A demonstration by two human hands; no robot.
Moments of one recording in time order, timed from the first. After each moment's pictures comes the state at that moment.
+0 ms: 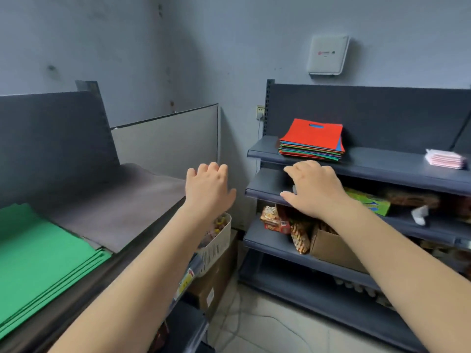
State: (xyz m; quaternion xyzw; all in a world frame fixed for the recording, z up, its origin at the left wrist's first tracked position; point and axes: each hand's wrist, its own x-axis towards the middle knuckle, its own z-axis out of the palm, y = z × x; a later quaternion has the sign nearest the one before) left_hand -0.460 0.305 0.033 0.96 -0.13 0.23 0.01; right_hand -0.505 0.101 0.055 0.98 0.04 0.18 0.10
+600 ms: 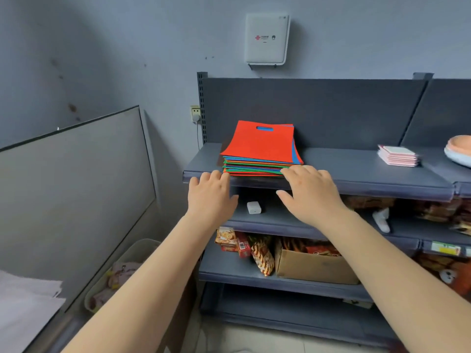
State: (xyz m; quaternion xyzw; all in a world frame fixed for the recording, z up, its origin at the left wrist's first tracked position) left_hand -0.232 0.117 0.019 0.94 -0.27 0.21 0.03; right_hand -0.326 -0.059 0.042 0.97 -0.09 0.19 0.07
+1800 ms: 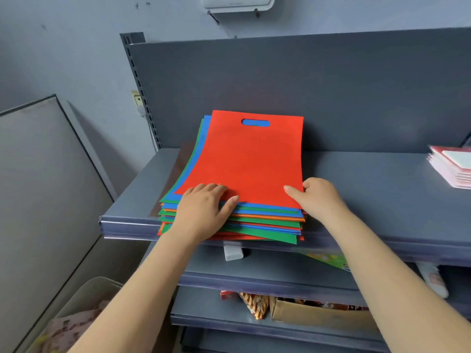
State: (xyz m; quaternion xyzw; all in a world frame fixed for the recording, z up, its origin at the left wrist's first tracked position) left_hand 0.008 -0.073 -0.042 0.93 -0.33 0.13 0.12; right_hand -0.069 -0.297 -0.035 0.92 -0.28 0.09 -0.27
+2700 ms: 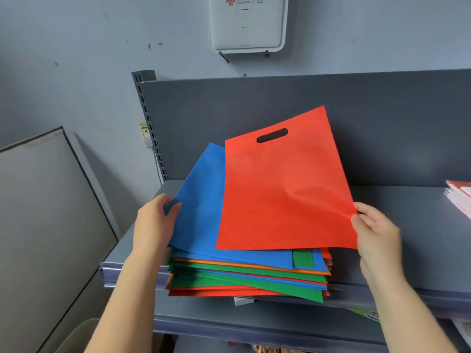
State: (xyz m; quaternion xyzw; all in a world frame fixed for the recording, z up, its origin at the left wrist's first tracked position) left_hand 0.100 -0.017 -0.023 0.90 -0.10 0.18 0.38; right_hand -0.078 -0.320 -0.050 0.63 -0.27 0.41 -0.60
